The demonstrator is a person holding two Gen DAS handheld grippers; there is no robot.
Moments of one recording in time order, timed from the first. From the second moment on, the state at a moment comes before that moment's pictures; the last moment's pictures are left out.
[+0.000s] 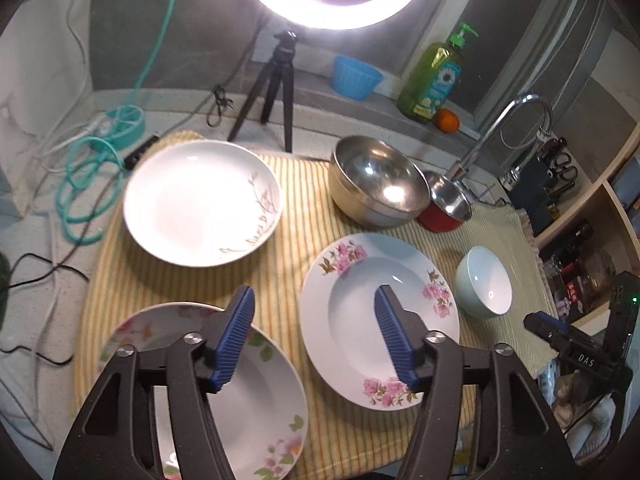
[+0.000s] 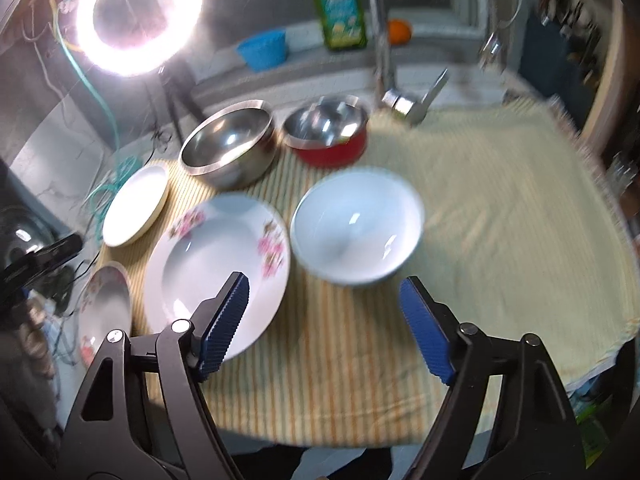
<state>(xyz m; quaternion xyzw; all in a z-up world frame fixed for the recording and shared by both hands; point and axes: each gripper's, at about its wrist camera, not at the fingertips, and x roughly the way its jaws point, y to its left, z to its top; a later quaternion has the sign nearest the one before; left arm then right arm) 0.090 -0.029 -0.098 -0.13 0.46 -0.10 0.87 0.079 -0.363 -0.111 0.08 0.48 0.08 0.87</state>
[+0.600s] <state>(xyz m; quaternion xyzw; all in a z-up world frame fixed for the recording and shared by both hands) 0.165 -0.050 -0.153 -0.11 0.54 -0.16 0.82 0.097 -0.350 -0.180 0.17 0.56 0.14 0.80</state>
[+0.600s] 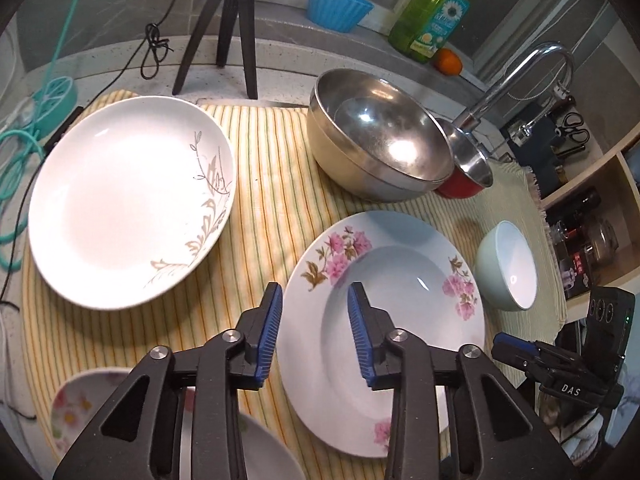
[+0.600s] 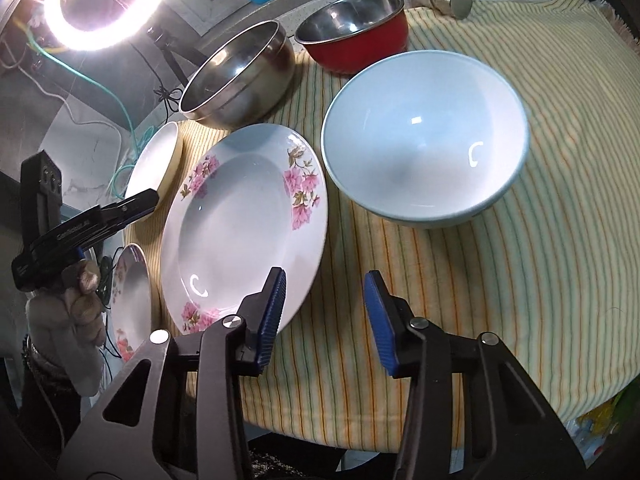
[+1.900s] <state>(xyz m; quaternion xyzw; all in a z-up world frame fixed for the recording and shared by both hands) 0.172 -0.055 -0.177 -0.12 0.58 -0.17 0.79 0.102 -0.351 -0.195 0.19 0.60 0.18 0.76</state>
